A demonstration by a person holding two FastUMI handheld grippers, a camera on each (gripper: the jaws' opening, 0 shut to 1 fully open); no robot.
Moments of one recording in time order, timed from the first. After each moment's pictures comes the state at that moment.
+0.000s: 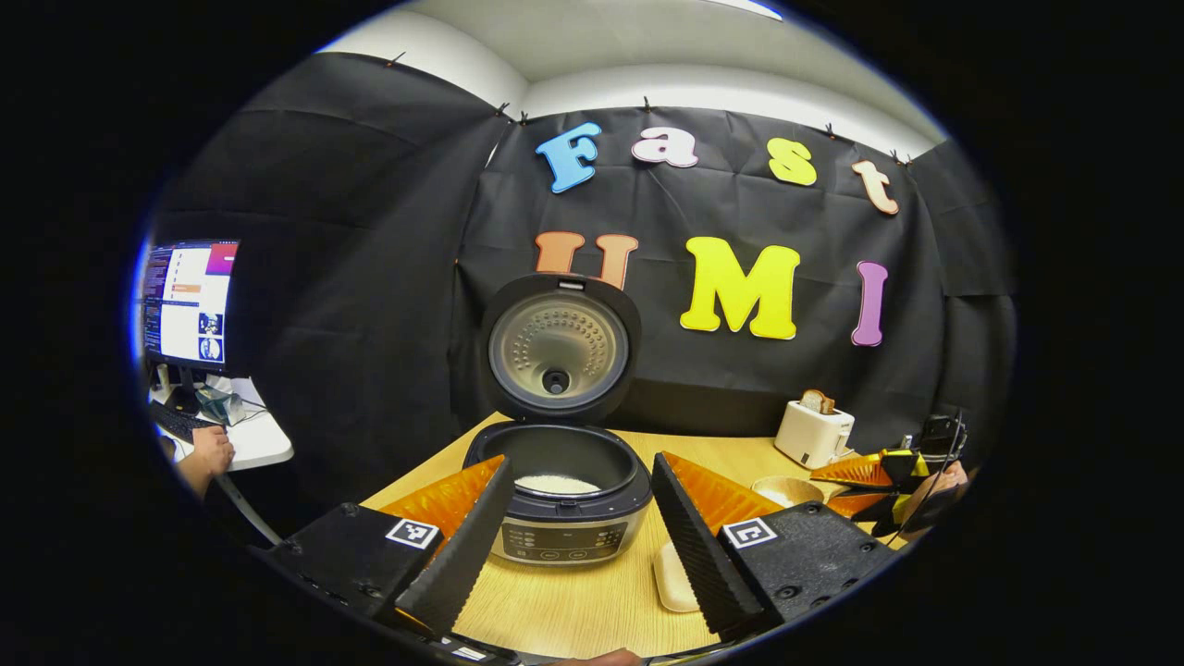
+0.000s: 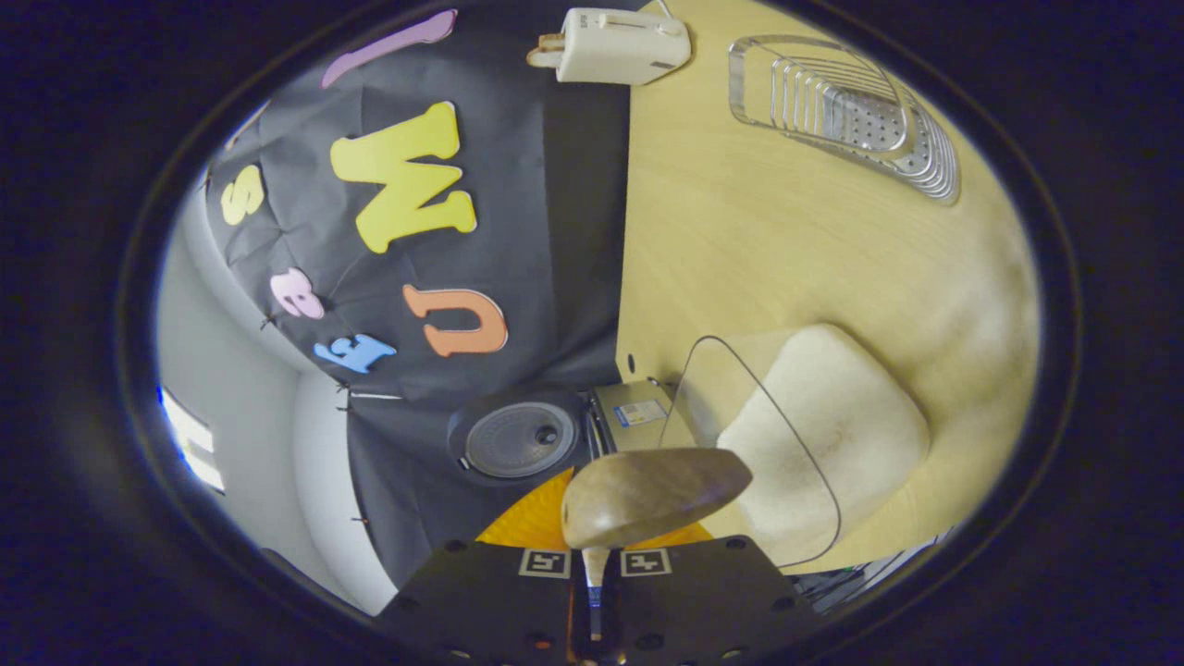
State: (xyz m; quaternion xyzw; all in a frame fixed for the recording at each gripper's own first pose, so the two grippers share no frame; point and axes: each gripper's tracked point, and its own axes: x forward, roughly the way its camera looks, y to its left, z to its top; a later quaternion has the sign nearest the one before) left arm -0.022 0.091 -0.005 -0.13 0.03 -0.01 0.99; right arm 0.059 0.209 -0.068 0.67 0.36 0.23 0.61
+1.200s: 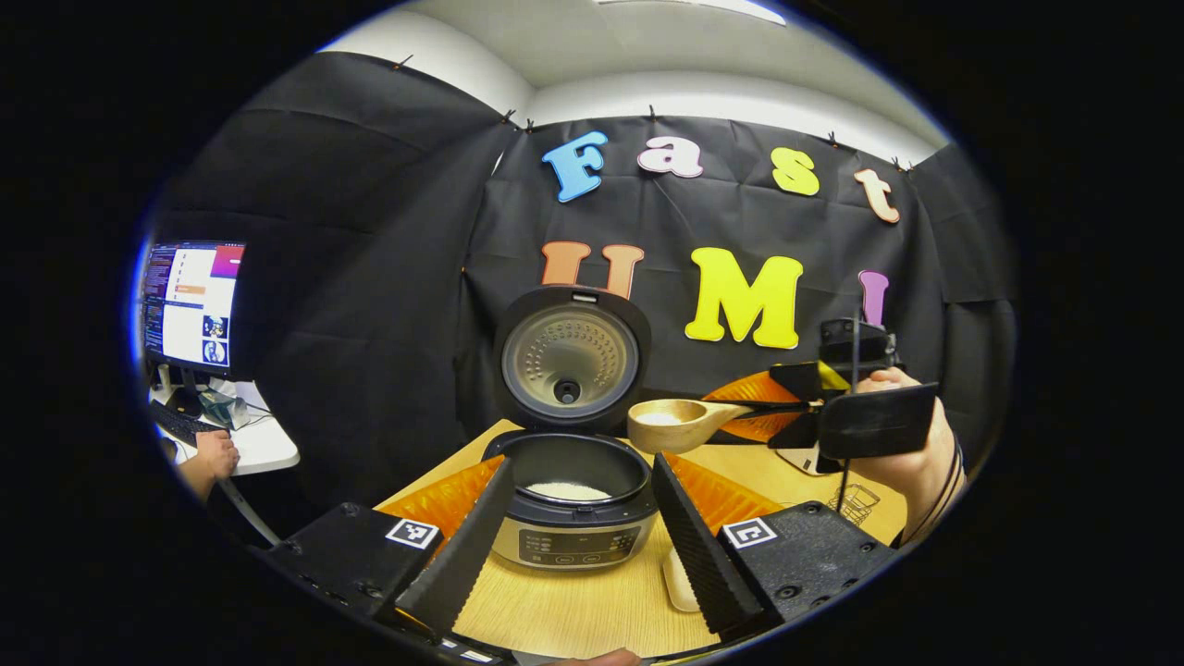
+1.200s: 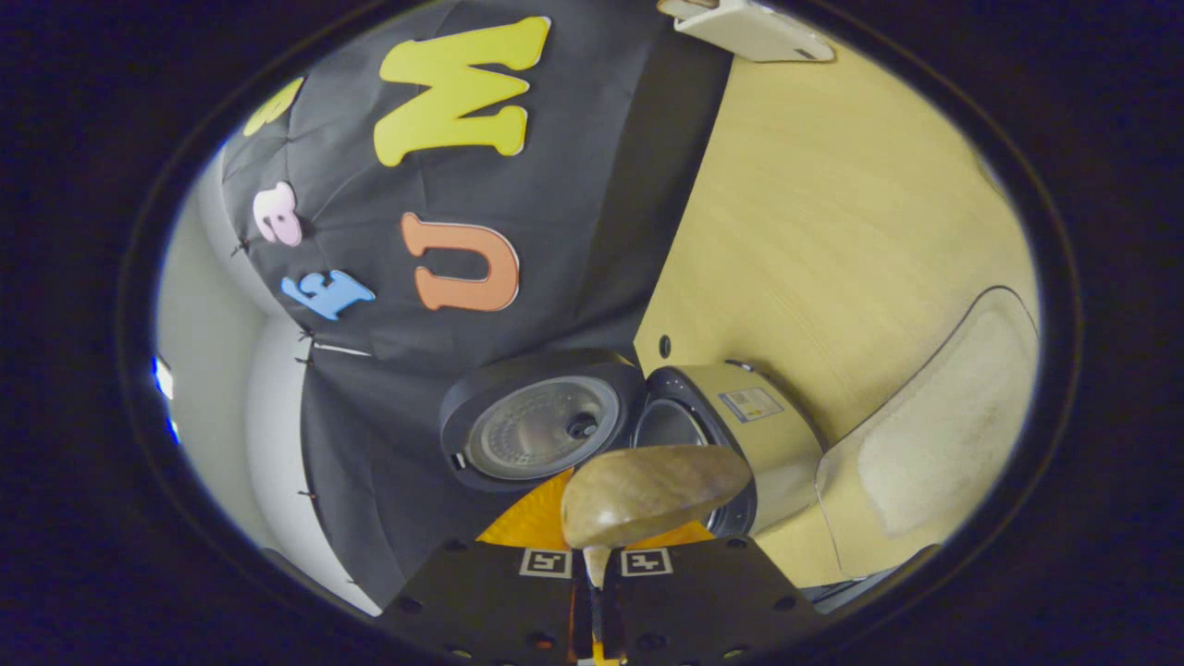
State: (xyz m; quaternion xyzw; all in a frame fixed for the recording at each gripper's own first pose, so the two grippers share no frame) left arm -0.027 0.115 -0.002 -0.14 0.02 -0.01 0.99; right arm 0.145 0.376 0.002 0.57 0.40 0.22 0.69
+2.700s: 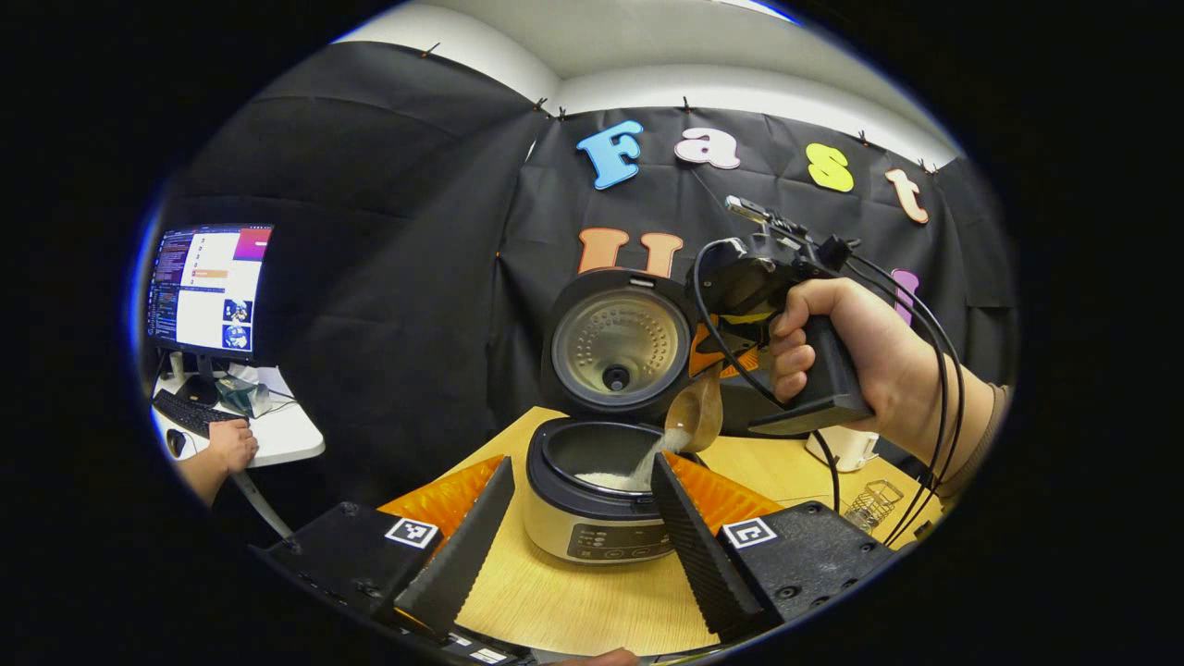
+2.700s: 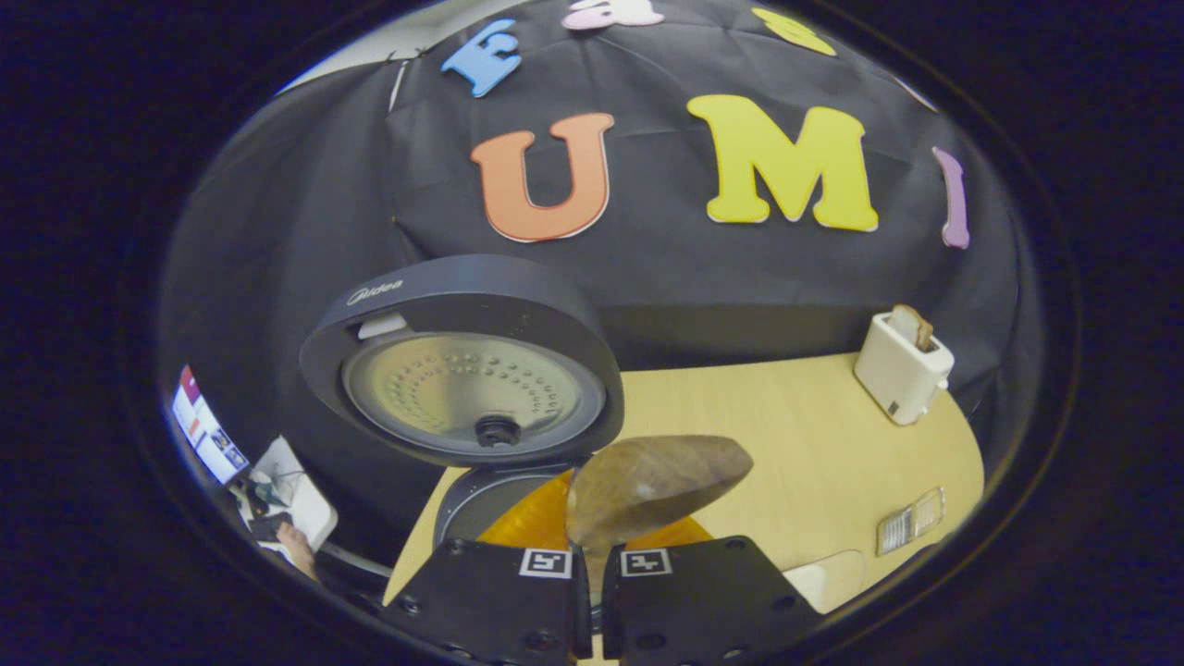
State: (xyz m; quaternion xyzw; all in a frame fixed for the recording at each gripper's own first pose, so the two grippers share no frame) left arm -0.023 0.156 -0.029 -0.15 0.04 0.03 0.99; right arm 0.188 0.436 0.030 0.03 0.29 0.10 0.95
